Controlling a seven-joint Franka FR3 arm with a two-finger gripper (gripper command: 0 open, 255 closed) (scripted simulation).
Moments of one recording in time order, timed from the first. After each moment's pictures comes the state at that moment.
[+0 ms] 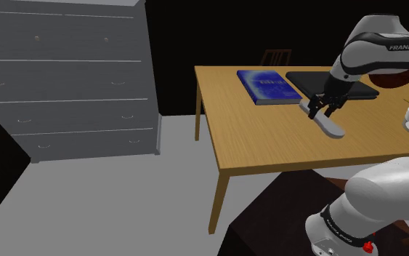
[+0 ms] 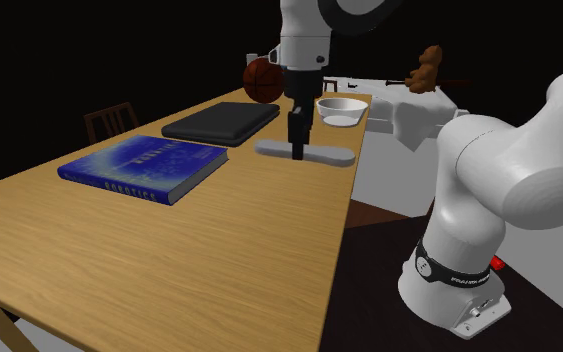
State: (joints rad) arm -0.38 -0.74 -0.28 -2.66 -0.18 1.93 -0.03
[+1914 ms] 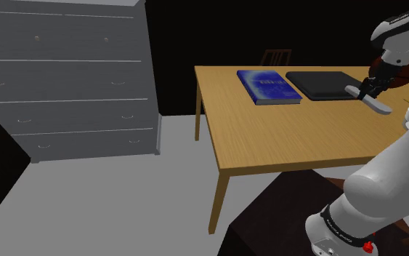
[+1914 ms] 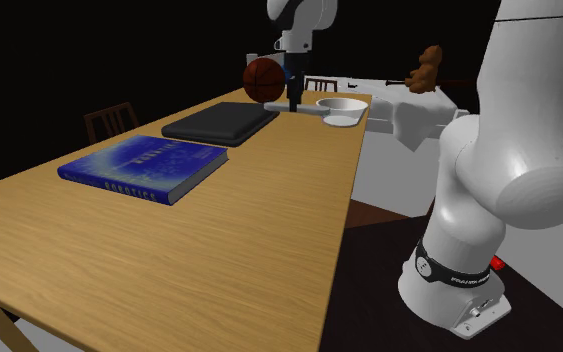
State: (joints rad) arm -0.43 0.06 -0.84 -1.95 0.05 1.97 -0.80
